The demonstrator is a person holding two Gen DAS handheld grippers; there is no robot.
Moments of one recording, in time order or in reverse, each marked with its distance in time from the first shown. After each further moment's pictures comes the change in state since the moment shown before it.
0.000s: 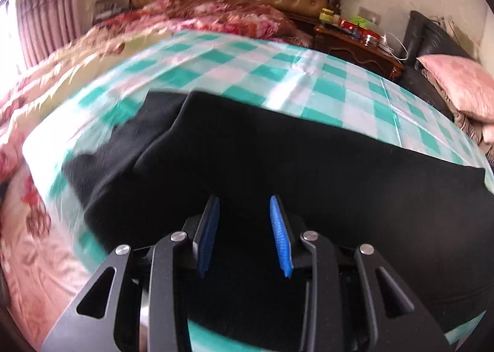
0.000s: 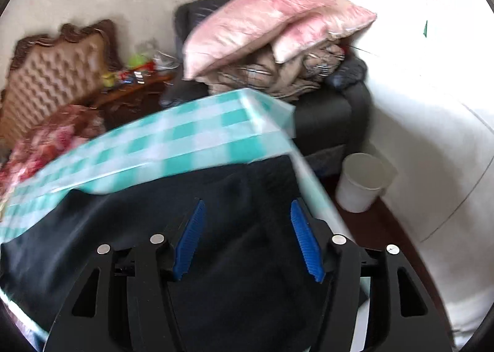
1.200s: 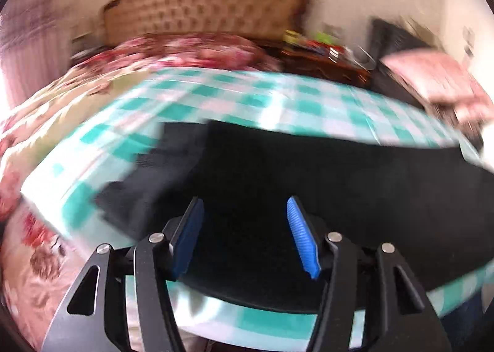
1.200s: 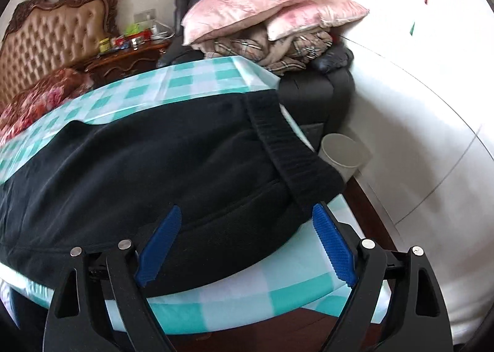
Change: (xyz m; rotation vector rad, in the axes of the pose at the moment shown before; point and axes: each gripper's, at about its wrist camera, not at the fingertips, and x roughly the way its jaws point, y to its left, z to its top) left arm -0.034 0.029 -0.020 0.165 -0.133 -0.112; right arm -0.033 0.002 -0.061 -0.068 0.095 -0.146
